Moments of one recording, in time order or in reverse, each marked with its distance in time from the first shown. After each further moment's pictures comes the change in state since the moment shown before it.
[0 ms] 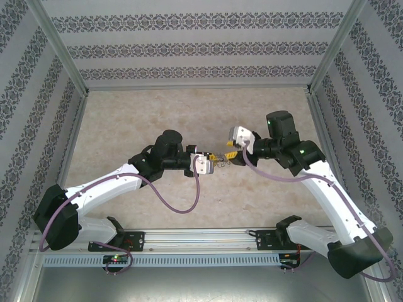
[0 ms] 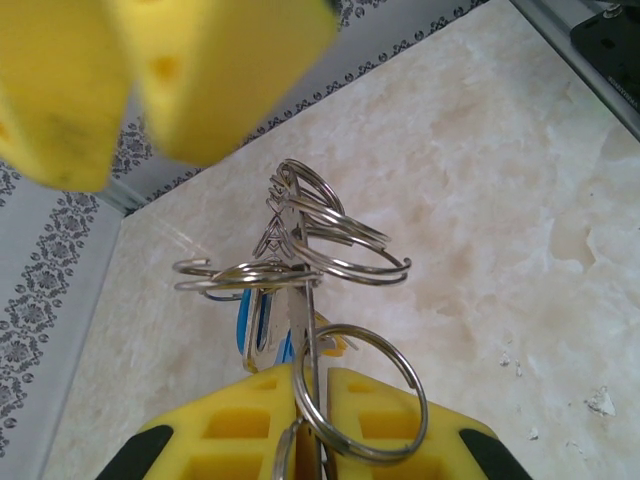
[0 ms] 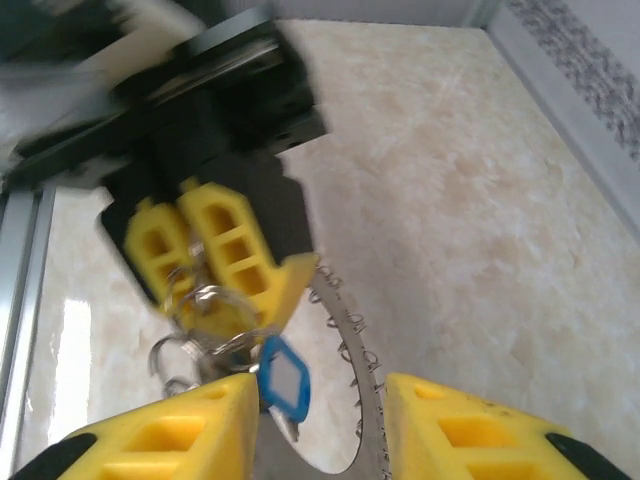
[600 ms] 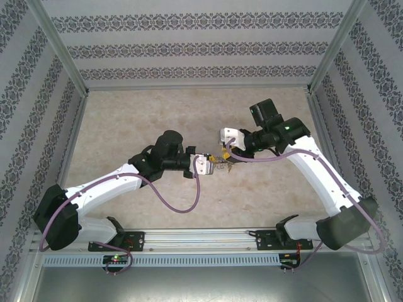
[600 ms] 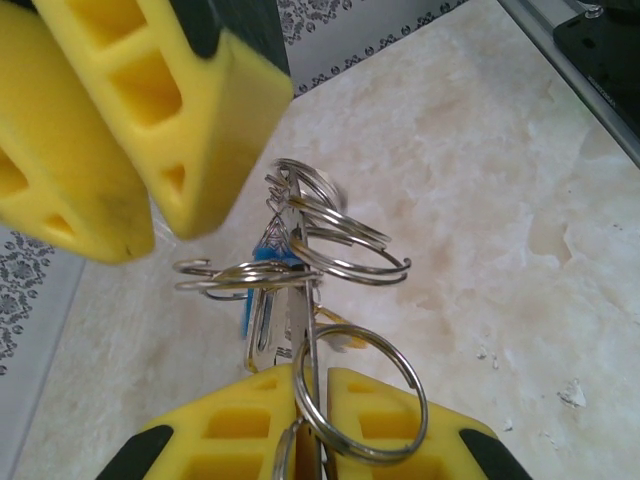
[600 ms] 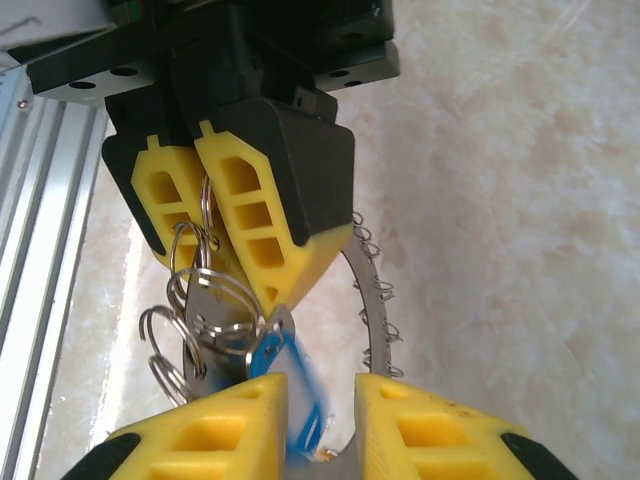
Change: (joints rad) left arm 0.000 0.000 0.000 -0.027 0.015 -0.014; right arm 0.045 0.218 0.234 -0.341 0.034 -0.359
